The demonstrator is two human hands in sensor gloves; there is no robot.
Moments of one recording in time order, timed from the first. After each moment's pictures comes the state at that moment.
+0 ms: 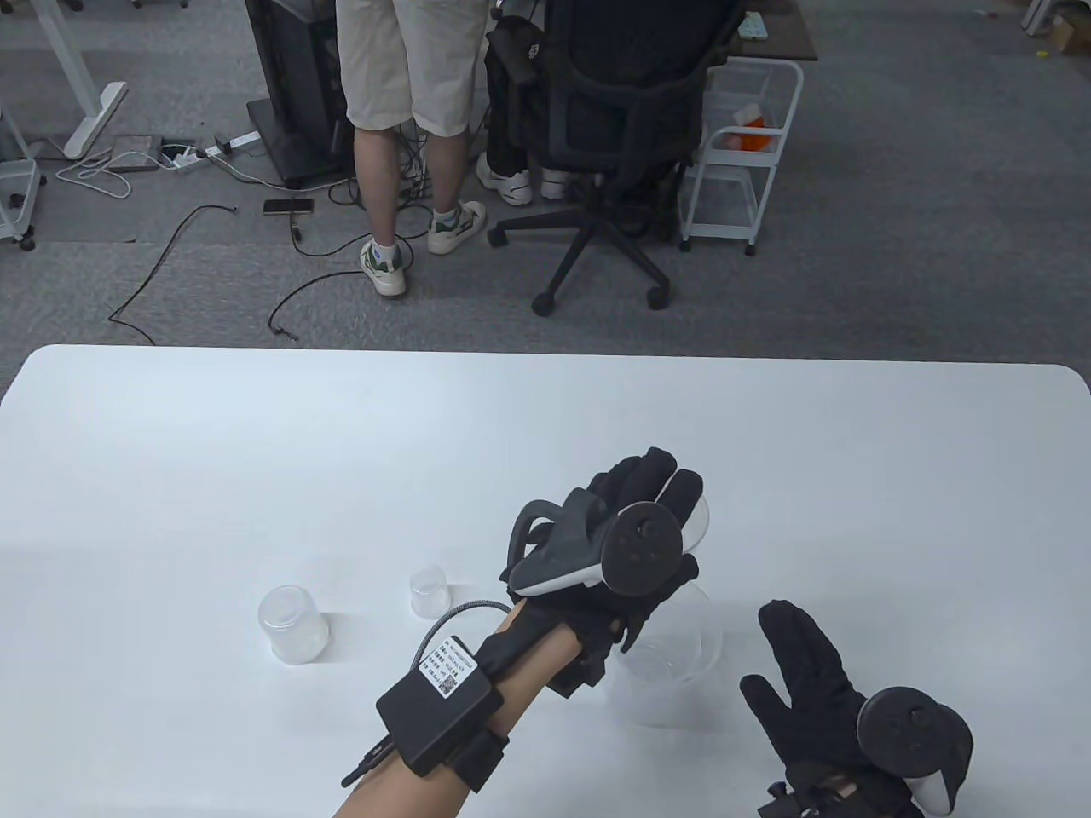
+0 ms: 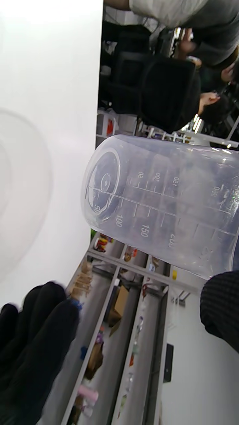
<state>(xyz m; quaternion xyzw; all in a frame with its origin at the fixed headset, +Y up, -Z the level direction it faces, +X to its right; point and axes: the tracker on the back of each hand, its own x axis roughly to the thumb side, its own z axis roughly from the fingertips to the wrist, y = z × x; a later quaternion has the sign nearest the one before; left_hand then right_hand) 0.017 -0.564 -0.314 -0.01 -0.33 0.12 0.94 0.260 -0.698 -0.239 0.13 -0.10 0.89 0.42</state>
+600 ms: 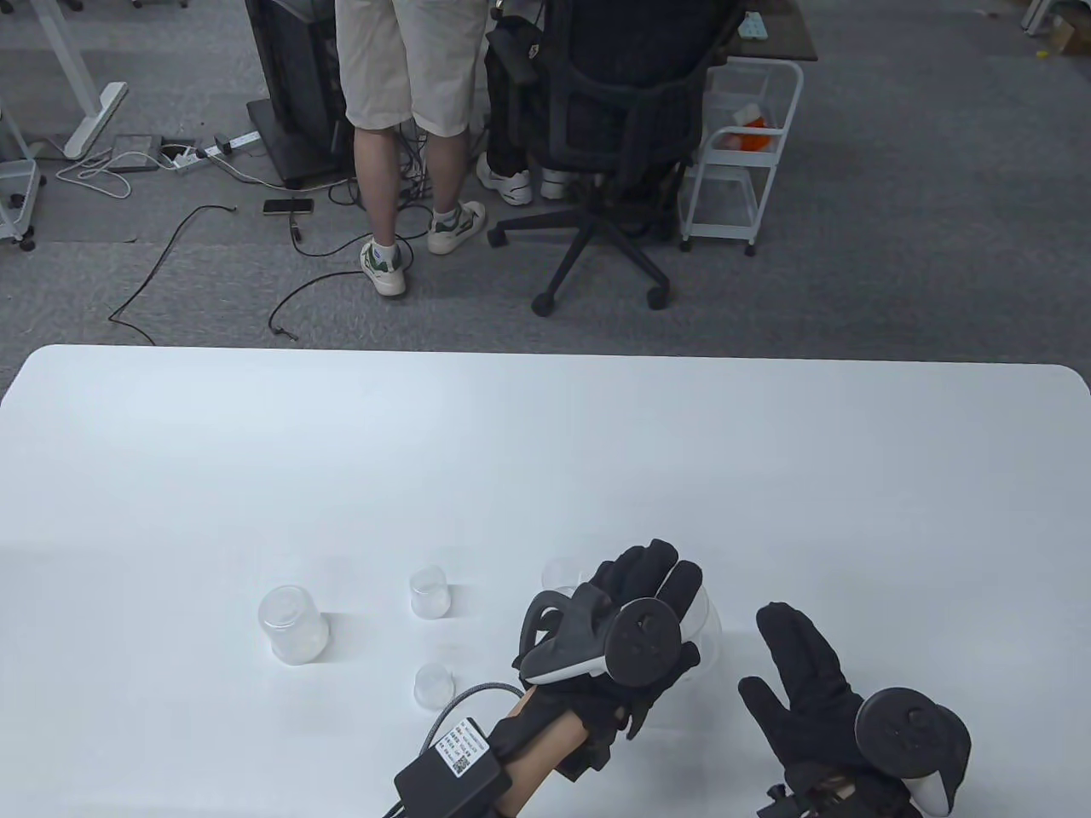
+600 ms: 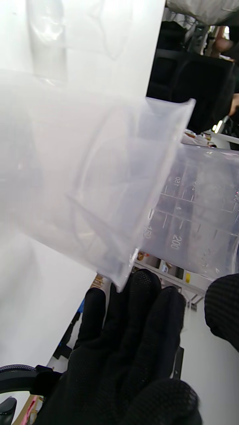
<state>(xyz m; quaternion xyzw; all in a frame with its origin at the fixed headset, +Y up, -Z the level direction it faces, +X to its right) 0.024 -0.646 -0.288 -0.05 -0.32 0.14 0.93 0.260 -0.699 -0.238 0.13 -0.09 0.89 0.42</state>
